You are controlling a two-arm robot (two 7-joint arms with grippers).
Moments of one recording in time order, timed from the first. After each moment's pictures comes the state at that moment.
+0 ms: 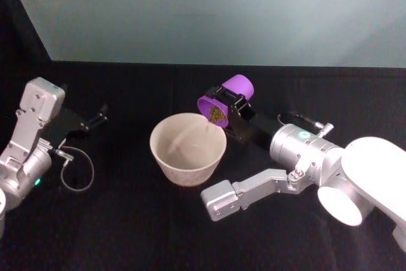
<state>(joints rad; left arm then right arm) -0.20 0.60 0.45 -1.41 -0.25 -0.12 0.03 0.50 0.55 -0.85 -1.58 -1.08 -0.03 0.18</state>
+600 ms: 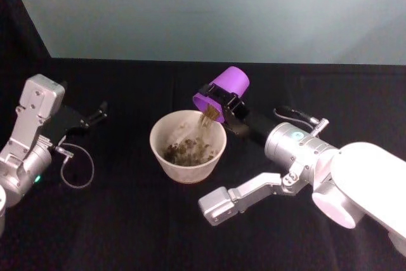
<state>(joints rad) -0.20 0.60 0.45 -1.41 -0.25 -0.12 0.03 0.51 0.55 -0.88 -1.59 -1.23 -0.01 0.15</state>
